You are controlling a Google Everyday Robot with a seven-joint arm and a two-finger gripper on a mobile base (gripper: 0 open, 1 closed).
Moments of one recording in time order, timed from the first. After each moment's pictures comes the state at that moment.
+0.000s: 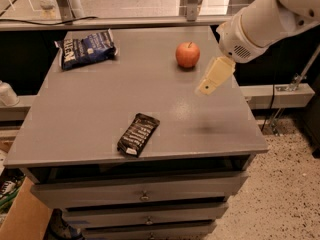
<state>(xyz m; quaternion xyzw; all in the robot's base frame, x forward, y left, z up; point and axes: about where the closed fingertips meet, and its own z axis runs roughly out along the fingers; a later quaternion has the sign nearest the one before) 0.587 -0.129 0.926 -0.56 0.76 0.02 0.33</state>
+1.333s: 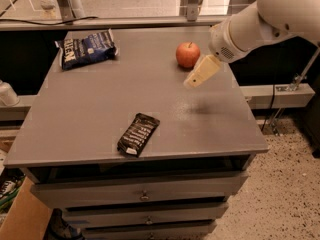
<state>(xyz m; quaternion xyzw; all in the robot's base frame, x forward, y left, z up) 0.643 -0.118 0.901 -0.53 0.76 0.04 0.38</state>
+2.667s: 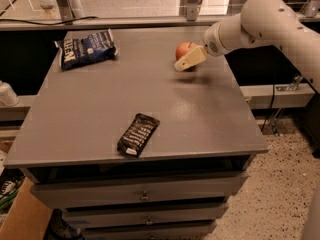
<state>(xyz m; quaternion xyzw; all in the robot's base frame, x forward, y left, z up) 0.757 -0.120 0.866 -0.42 0.79 0.09 0.44</state>
